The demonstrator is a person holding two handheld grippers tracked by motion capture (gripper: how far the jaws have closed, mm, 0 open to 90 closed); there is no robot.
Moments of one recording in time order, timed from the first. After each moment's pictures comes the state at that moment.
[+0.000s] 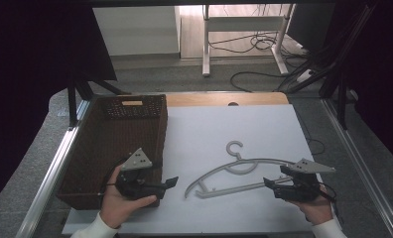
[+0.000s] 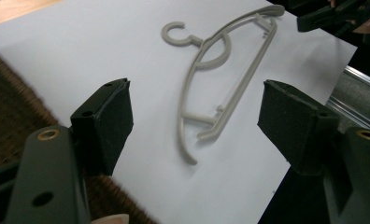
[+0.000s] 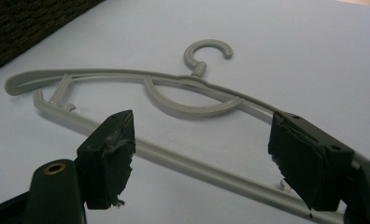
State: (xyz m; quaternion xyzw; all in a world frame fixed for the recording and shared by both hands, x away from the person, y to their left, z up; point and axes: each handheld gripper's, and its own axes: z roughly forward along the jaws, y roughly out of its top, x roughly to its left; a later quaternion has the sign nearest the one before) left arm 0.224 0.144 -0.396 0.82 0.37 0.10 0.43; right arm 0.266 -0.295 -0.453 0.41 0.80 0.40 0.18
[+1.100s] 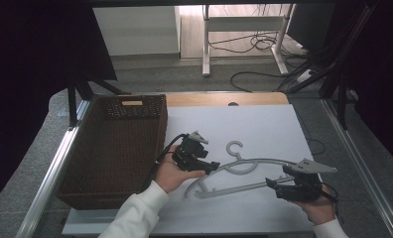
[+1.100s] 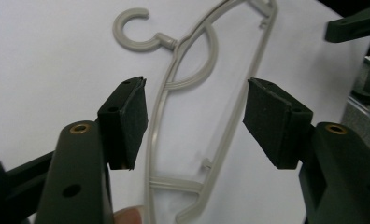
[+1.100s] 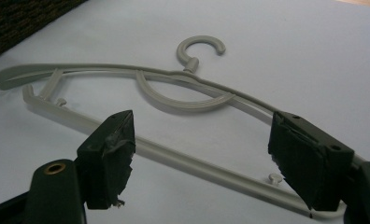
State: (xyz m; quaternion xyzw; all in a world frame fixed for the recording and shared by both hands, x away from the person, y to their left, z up) left arm 0.319 0.038 -0.424 0.86 0.35 0.02 0.37; right arm 0.266 -0.300 -0.453 0.41 0.80 0.40 0.19
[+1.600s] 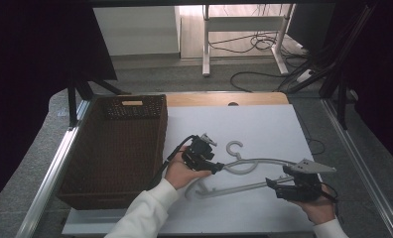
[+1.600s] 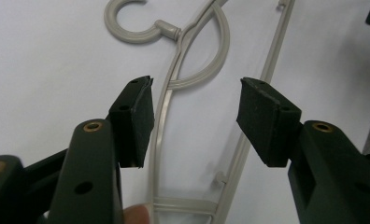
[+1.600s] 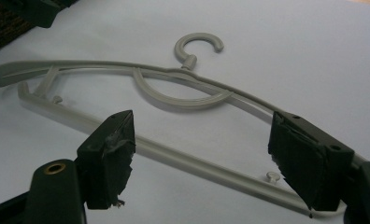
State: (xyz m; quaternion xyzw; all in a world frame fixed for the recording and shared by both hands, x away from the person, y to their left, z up) left arm 0.335 0.016 -0.446 0.88 0.34 0.02 0.34; right arm 0.267 -0.300 -0.455 0.41 0.80 0.39 0.19
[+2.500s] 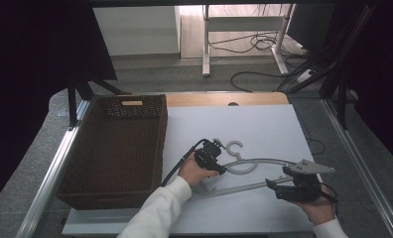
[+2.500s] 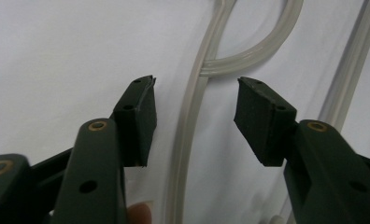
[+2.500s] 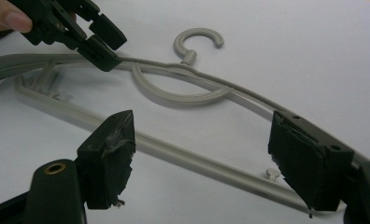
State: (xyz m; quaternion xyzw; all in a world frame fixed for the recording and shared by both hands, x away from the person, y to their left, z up) left arm 0.370 -0.017 -0.502 0.89 0.37 -0.01 0.26; right arm 0.267 -0.300 -0.457 0.41 0.81 0.38 0.19
